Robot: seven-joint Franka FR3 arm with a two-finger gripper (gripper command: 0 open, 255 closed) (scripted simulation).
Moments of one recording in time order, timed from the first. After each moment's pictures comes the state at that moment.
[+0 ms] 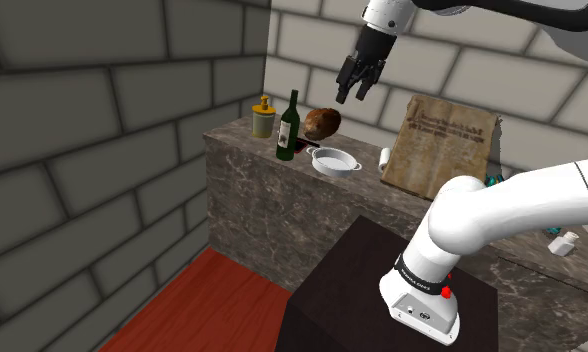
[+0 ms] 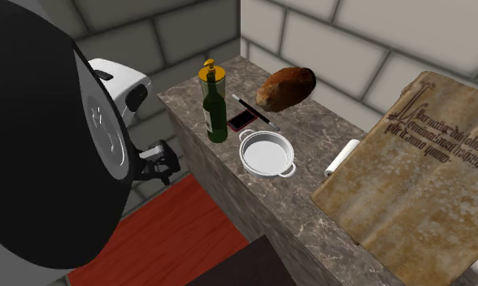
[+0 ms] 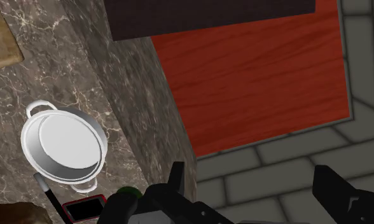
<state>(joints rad) -0.02 -0.80 0.03 -2.27 0.00 1.63 0.13</state>
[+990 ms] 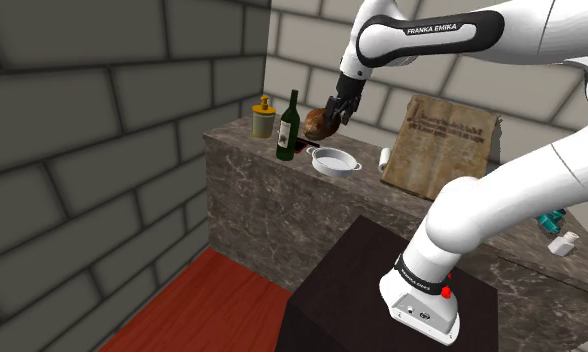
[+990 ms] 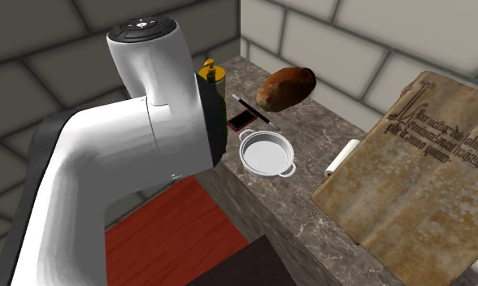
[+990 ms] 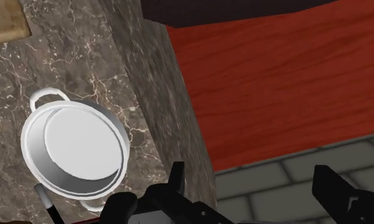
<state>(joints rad) -0.07 -0.56 -0.15 -2.38 -0.10 1.93 -0.06</state>
